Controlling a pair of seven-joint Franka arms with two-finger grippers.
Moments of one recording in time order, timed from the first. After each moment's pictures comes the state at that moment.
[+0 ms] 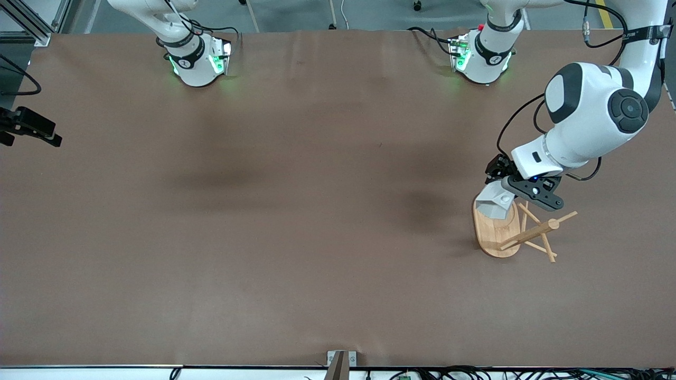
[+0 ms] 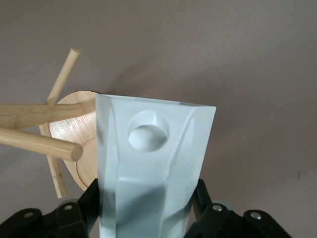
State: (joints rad) left arm -0.01 0.09 -0.15 -2.03 -0.15 2.15 0.40; right arm 0.00 0.00 -0.10 -1.54 0.00 1.53 -0.07
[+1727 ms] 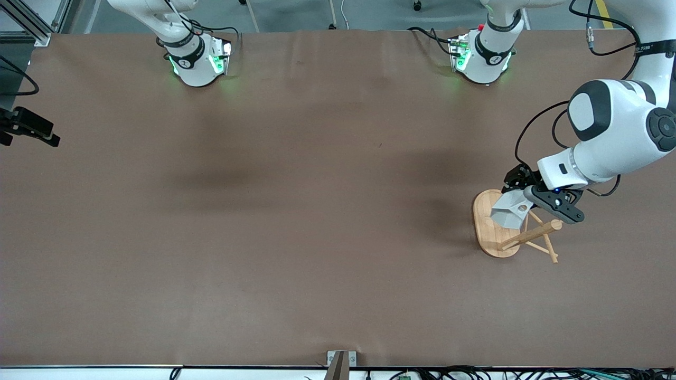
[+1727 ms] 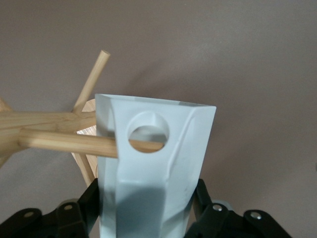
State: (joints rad) left arm 0.00 0.16 -0.06 -1.99 -0.24 2.16 0.62; right arm 0.00 0.00 -0.11 -1.54 0.00 1.53 -0.07
